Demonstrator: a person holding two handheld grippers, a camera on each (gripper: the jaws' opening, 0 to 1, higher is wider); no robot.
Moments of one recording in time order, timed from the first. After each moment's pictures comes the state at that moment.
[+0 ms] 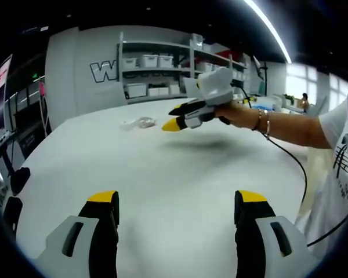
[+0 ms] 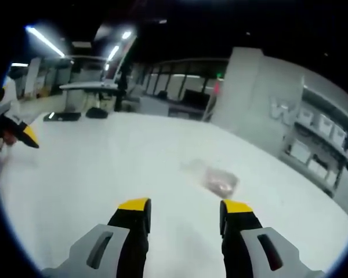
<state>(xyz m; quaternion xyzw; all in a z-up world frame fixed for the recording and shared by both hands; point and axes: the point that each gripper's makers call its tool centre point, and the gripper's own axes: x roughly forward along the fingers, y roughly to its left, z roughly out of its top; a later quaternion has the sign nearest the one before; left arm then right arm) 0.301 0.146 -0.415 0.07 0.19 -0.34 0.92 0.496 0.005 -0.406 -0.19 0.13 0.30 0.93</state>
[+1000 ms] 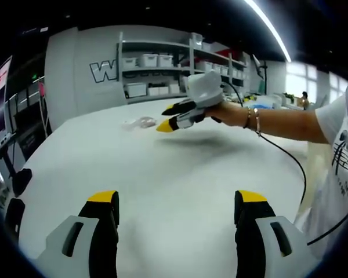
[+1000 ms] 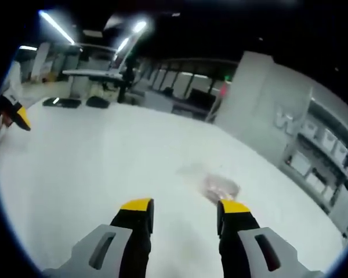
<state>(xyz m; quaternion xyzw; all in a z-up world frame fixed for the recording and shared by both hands) 0.301 0.151 -0.411 0.08 0.19 -0.34 0.92 0.516 0.018 -0.409 -0.24 0.12 0.30 0.91</state>
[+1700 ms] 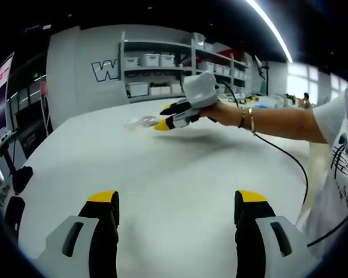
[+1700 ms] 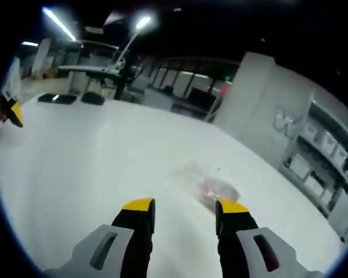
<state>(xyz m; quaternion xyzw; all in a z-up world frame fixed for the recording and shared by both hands) 0.305 0.157 -0.416 0.08 0.19 -0.34 0.92 0.538 0.023 -0.414 -0.25 0.12 0.30 0.91</state>
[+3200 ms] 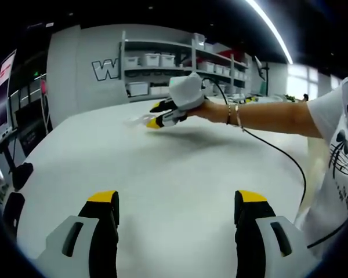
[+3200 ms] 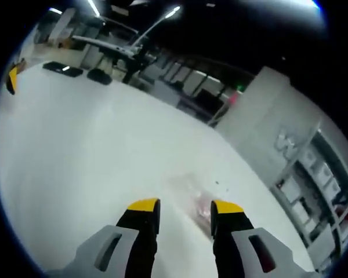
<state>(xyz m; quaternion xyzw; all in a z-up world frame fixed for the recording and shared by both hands) 0.299 0.163 -0.420 0.07 0.20 -0.34 0.92 0.566 0.042 -0.415 -0.36 0.09 0.30 0.88</state>
